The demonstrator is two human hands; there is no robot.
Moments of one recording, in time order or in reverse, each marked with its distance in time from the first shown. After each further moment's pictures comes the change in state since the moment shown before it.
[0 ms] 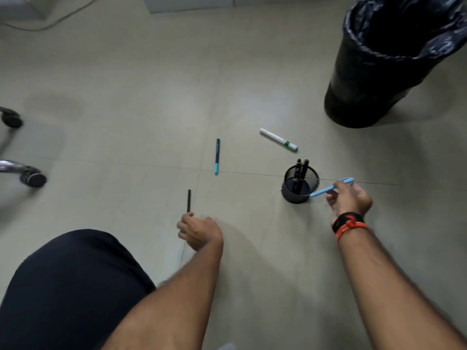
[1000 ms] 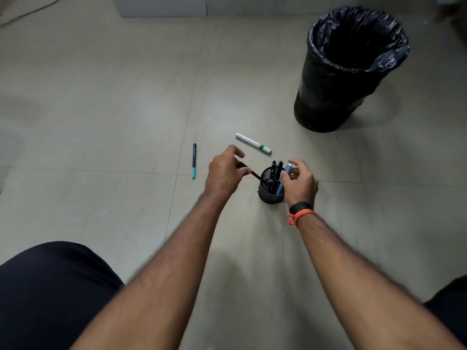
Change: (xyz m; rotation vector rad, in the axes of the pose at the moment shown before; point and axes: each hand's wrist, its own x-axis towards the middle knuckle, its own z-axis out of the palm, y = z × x) left_hand -0.044 0.147 -0.013 -0.027 -0.604 0.842; right_hand -0.033 0.000 0.024 -0.786 -0.176 -0.732
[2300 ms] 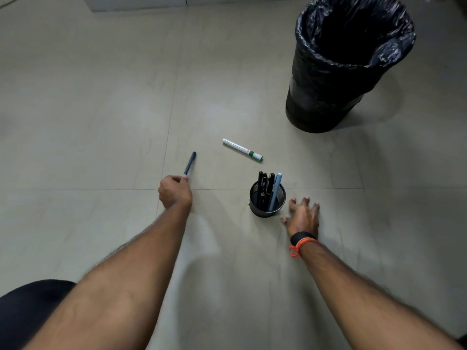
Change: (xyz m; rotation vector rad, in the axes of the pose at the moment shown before) left_hand 0.072 -0.095 0.013 -0.016 0.430 -0.615; right_hand 0.014 0.096 0.016 -0.708 -0.441 0.198
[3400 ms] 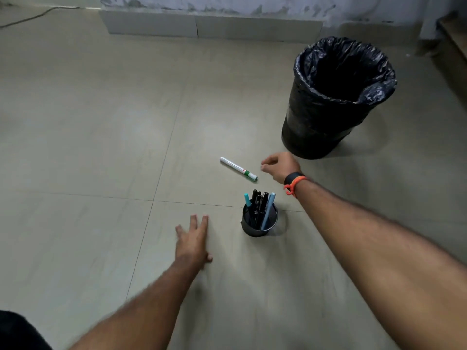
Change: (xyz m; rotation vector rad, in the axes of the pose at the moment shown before) left_hand -0.071 -0.067 0.010 0.731 -0.548 0.493; right_hand 0.087 -0.105 -0.119 0.401 0.012 -0.350
